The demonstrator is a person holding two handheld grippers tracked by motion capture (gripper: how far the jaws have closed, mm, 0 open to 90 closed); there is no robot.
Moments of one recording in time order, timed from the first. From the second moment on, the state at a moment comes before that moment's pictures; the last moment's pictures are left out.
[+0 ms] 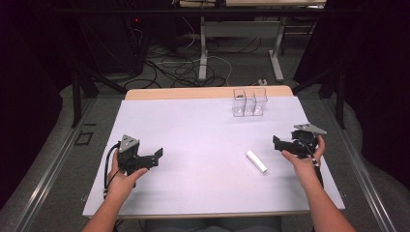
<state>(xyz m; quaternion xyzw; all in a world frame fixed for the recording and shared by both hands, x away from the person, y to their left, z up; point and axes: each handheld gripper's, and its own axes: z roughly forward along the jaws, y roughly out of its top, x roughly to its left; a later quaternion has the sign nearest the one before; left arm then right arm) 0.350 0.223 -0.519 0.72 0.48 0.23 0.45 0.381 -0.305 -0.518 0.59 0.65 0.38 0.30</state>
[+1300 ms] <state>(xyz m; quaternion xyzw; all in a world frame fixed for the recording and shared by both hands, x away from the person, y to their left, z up) 0.351 0.226 -0.523 0.71 0.50 0.22 0.44 0.454 -0.258 -0.434 0.42 0.79 0.31 0.31</state>
